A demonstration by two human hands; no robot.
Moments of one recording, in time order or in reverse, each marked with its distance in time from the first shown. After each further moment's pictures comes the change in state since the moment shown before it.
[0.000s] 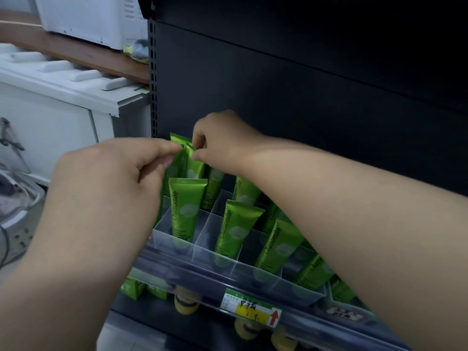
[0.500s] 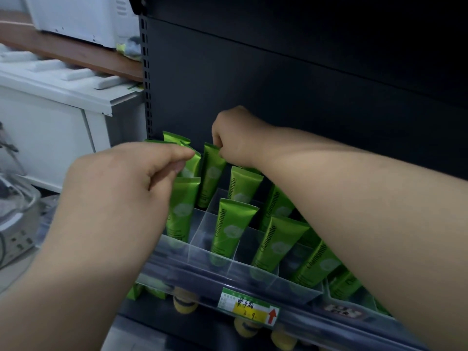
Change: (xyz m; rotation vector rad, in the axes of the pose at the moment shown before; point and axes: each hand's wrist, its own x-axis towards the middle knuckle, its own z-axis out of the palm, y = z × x) left_hand -0.004 0.007 0.009 0.022 -0.035 0.053; right_hand 0.003 0.030 -0.001 -0.108 -0.026 0.061
